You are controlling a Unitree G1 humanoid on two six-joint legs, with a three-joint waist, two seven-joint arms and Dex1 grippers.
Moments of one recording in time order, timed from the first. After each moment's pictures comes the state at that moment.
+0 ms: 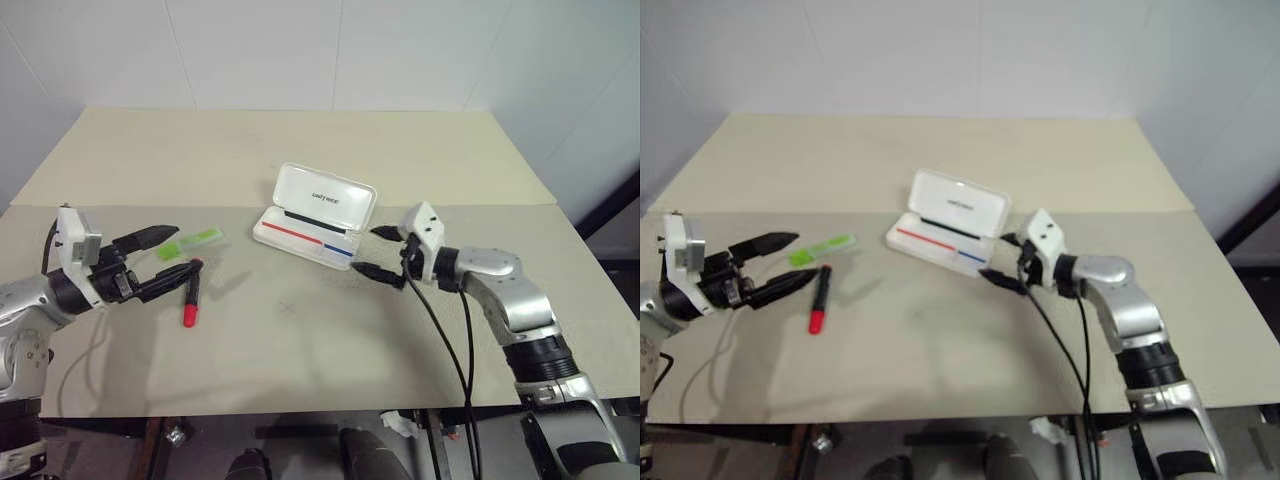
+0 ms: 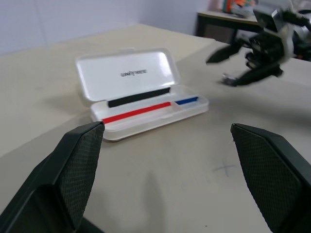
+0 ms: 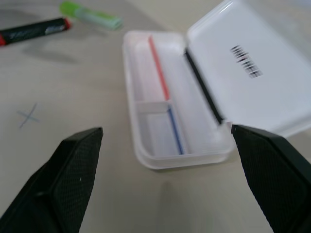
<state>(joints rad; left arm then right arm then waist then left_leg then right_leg) -0.22 0.80 0.47 -0.05 -0.65 0.39 -1.03 -0.68 -0.50 0.16 0.12 0.23 0.42 0.92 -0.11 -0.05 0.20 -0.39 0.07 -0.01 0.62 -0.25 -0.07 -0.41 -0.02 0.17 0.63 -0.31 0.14</state>
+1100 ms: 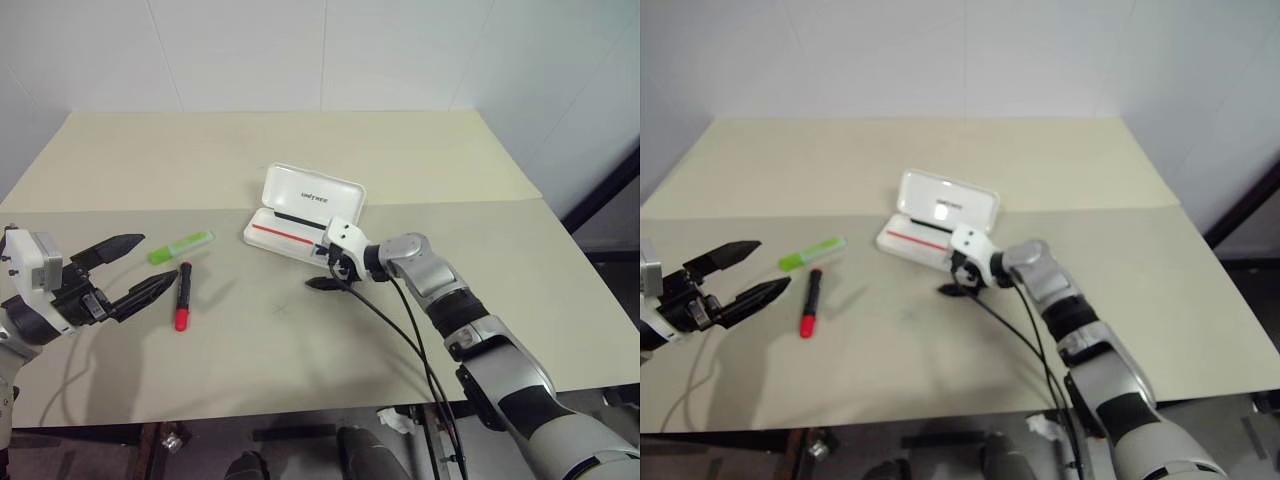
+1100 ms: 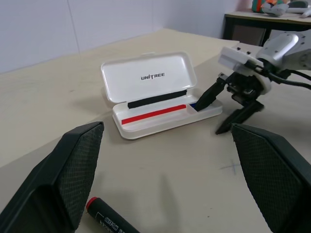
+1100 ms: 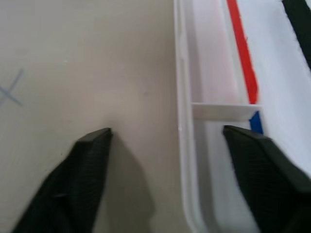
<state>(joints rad) -0.01 0.79 0.63 -0.25 -0.71 0.40 -0.91 -1.02 -0.24 0.33 0.72 -0.03 0.26 0.96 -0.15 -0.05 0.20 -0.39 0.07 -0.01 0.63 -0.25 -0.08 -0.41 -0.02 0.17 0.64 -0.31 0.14</state>
